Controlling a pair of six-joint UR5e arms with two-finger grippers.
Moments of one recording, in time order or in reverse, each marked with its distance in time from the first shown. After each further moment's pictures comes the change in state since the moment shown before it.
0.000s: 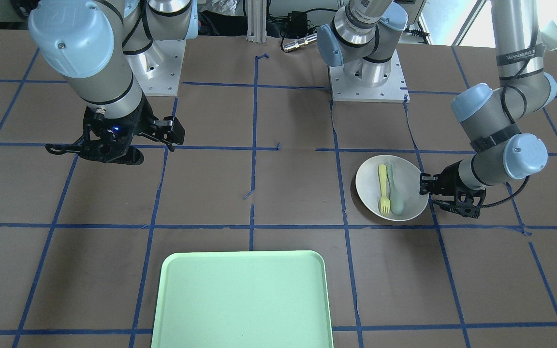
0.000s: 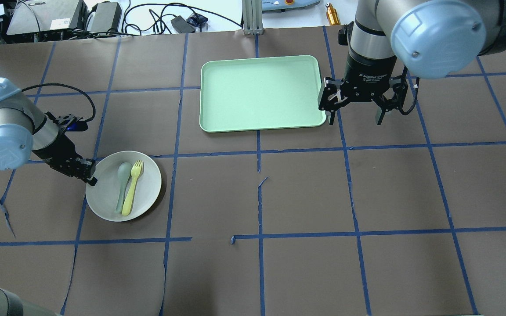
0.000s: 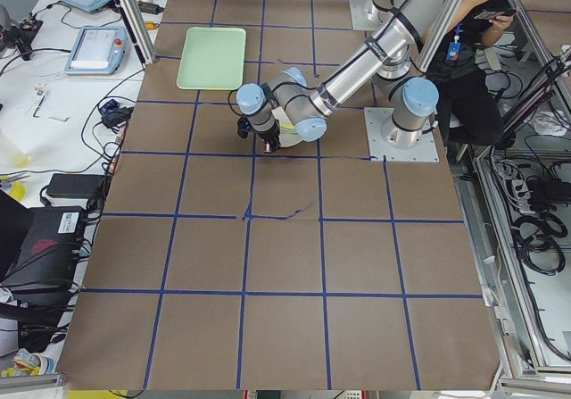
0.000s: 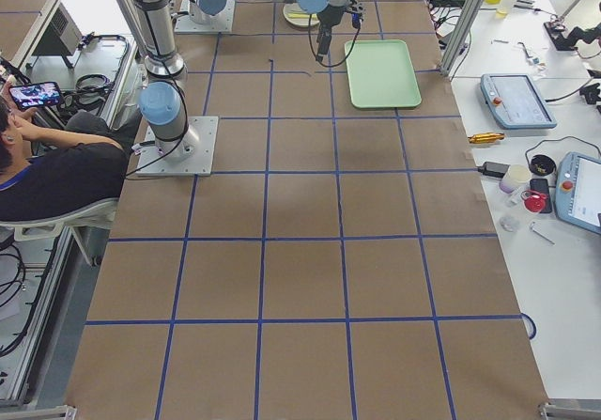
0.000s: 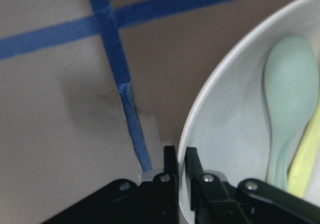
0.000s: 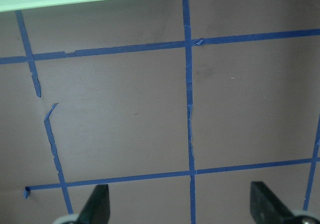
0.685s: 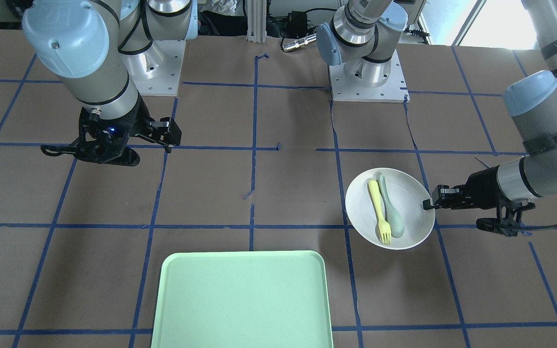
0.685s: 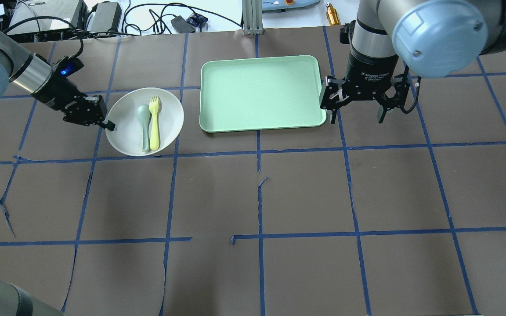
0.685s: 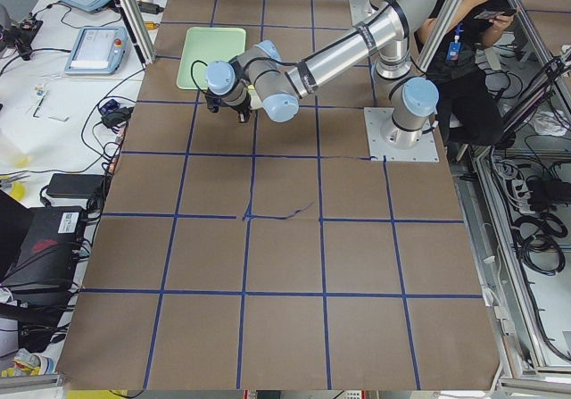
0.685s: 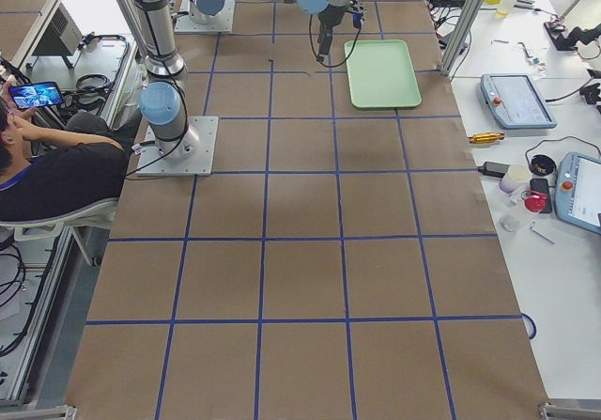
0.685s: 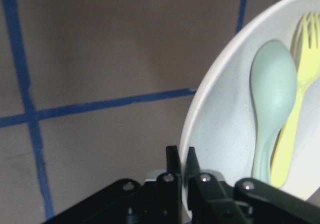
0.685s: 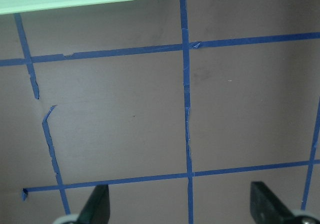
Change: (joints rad) left arm -0.119 -0.065 0.328 -0.238 -0.322 -0.276; right arm -0.003 -0.001 -0.001 -0.002 -0.004 -0.006
